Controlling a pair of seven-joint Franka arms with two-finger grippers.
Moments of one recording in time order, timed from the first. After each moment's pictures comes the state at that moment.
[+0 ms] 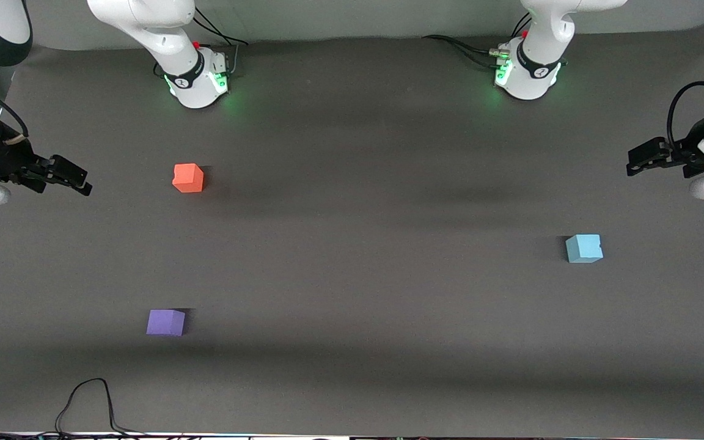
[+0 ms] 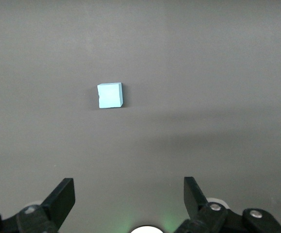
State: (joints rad) left arm -0.03 0.03 0.01 -1.59 0.00 1.51 0.04; right arm -0.09 -0.08 0.07 -1.80 0.03 1.75 0.10
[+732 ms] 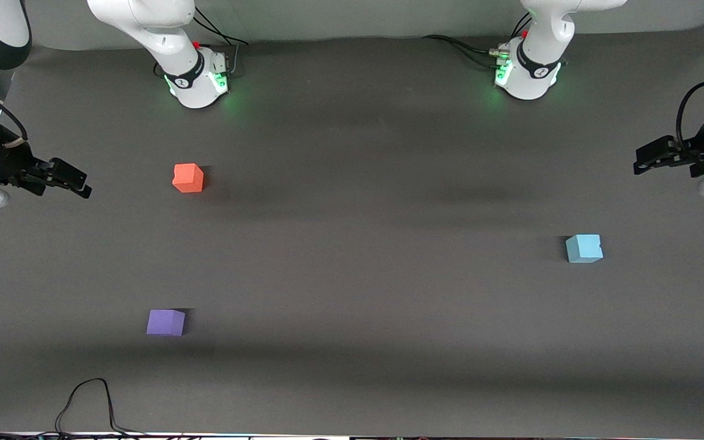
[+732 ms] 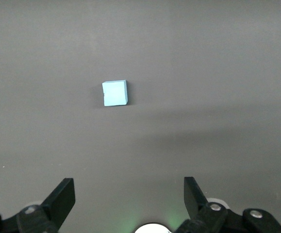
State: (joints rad) left arm 0.00 0.03 0.03 -1.59 0.00 1.50 0.10; right arm -0.09 -0.07 0.07 -1.78 0.03 1.75 0.10
